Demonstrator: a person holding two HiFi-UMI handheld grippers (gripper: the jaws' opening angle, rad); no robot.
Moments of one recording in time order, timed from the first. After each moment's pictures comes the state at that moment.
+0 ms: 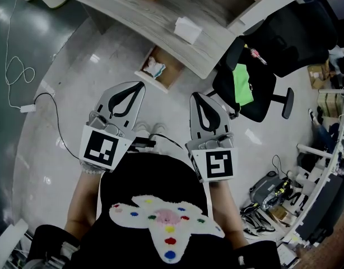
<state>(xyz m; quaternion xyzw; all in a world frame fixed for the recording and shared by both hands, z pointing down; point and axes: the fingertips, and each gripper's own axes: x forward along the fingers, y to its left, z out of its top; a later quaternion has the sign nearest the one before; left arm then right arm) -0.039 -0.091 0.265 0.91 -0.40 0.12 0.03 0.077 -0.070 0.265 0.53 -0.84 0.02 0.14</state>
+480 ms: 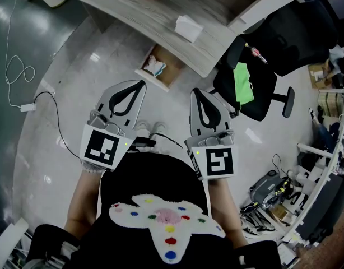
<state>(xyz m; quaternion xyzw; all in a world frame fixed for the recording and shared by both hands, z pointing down) -0.038 -0.091 0.265 0.91 -0.40 0.11 0.02 0.074 -0.076 0.260 0.53 -0.84 0.02 0.12</state>
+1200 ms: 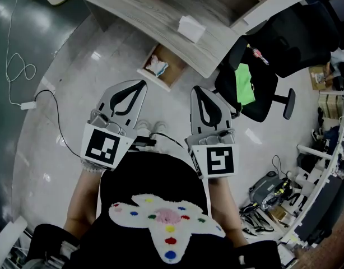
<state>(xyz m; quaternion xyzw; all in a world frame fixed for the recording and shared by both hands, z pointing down) -0.041 -0.090 0.268 0.91 -0.40 0.12 0.02 0.070 -0.080 0.257 0.53 -0.84 0.01 0.12</state>
